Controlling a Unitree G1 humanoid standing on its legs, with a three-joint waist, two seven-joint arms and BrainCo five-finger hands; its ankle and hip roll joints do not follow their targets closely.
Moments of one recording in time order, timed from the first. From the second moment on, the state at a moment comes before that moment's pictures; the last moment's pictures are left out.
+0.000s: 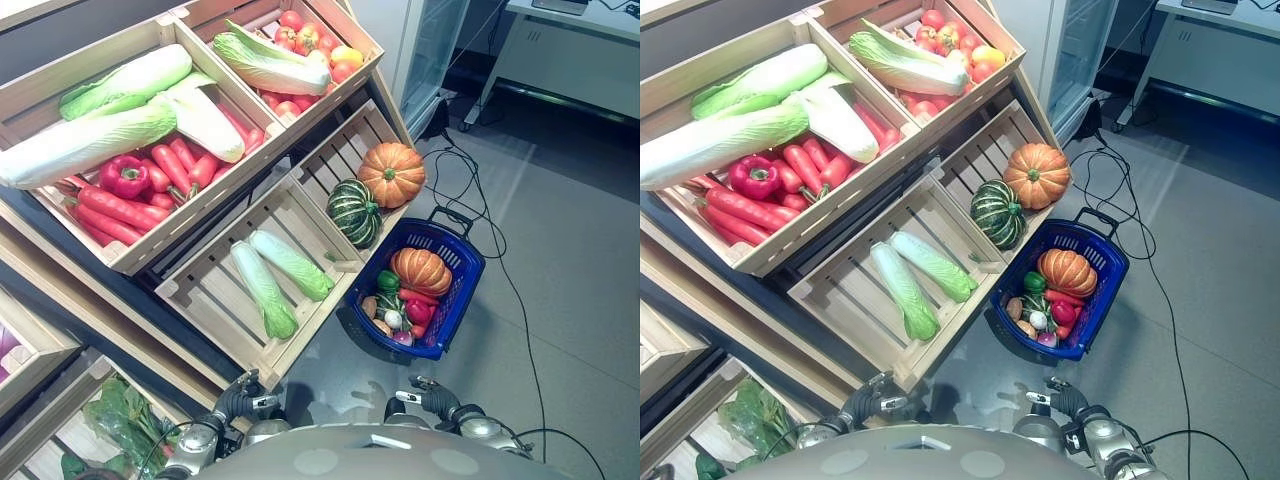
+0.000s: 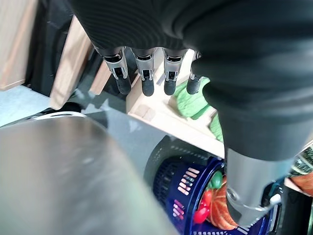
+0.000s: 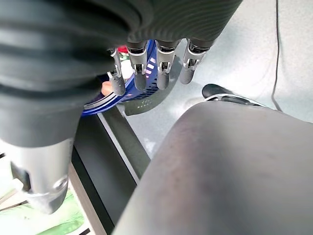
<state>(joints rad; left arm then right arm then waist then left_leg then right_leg) 0.10 0.25 -0.27 1.16 -0.15 -0.35 -0.19 0.03 -0.28 0.29 1.18 0.12 -0.19 0.18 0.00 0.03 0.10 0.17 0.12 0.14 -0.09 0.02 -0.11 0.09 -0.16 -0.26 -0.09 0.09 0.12</state>
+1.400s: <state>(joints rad) -0.17 0.71 -0.49 0.57 0.94 -0.41 0.66 0.08 -0.46 0.23 0.72 0.24 -0.33 0.05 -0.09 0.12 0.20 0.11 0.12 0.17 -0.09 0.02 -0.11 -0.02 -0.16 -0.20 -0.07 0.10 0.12</state>
